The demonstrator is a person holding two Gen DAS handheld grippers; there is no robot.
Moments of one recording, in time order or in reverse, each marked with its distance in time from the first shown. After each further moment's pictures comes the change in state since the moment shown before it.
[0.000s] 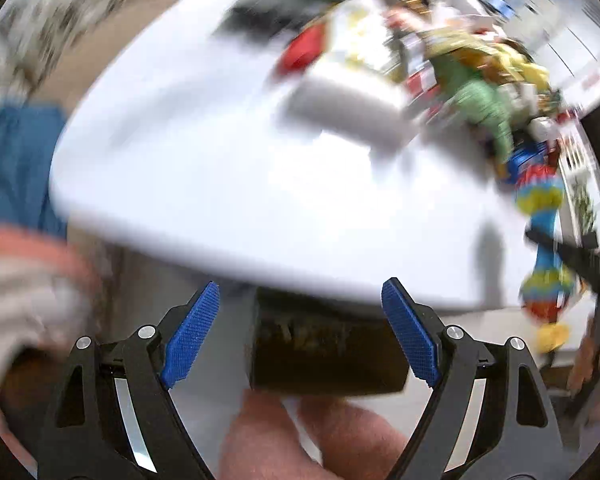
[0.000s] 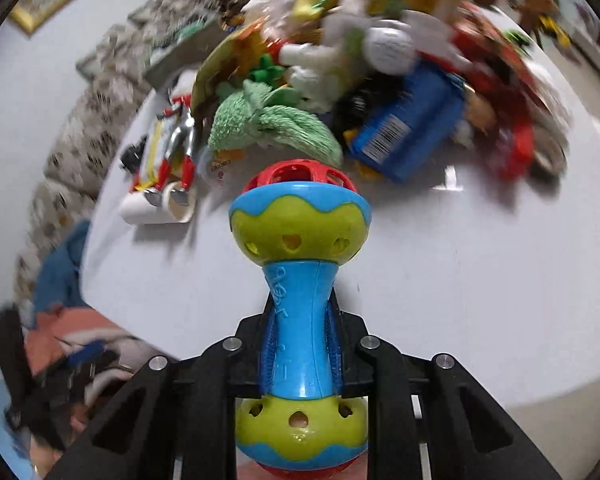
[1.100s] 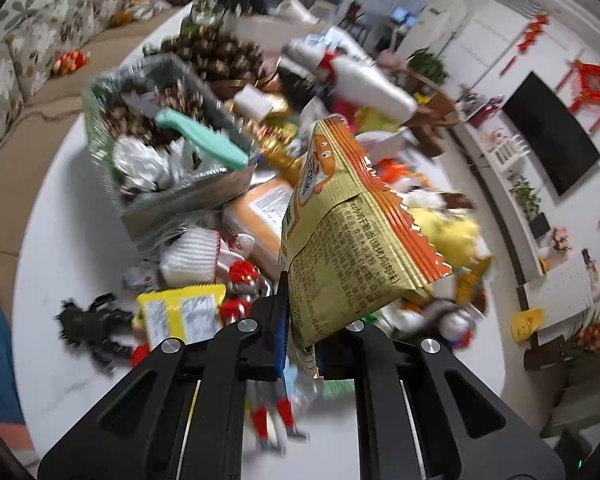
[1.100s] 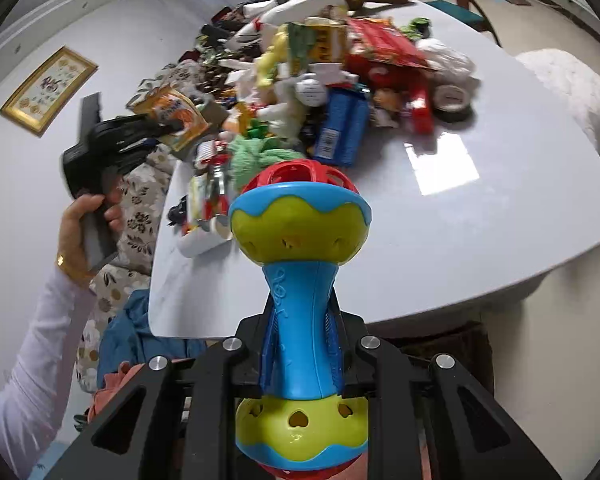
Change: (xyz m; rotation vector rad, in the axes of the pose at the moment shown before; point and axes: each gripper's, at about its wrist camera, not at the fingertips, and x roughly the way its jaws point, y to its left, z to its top) left arm -0.024 -0.087 0.210 0.207 -0.171 -0.257; right arm -0.062 -0.011 -0.058 0.165 -0.141 0.140
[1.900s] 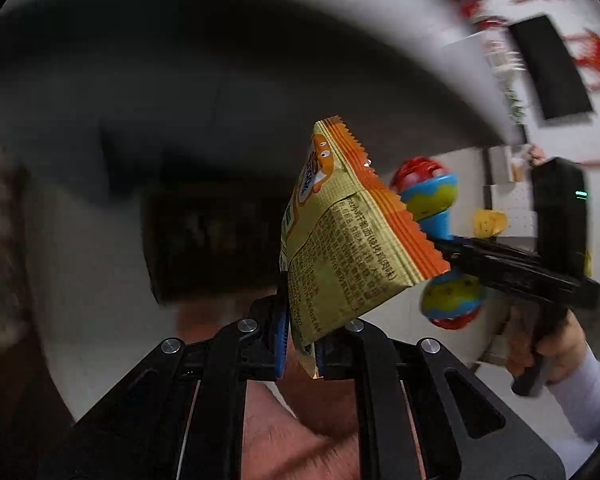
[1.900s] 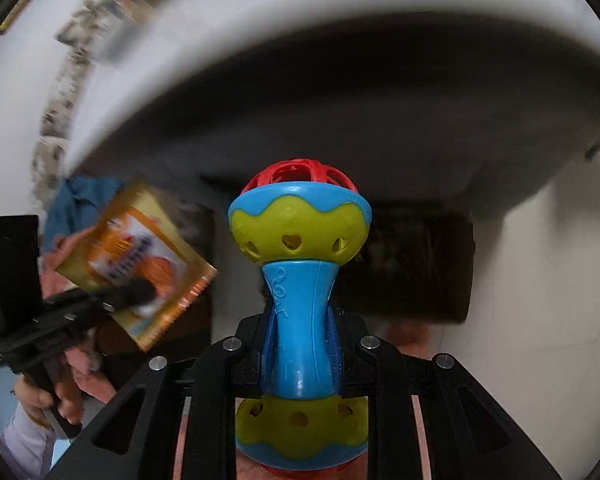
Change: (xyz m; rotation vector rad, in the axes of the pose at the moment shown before) left arm 0.056 -0.011 -0.398 -0.192 0.533 -0.135; right arm 0.137 -0.093 -0.144 -0.071 0.515 -0.184
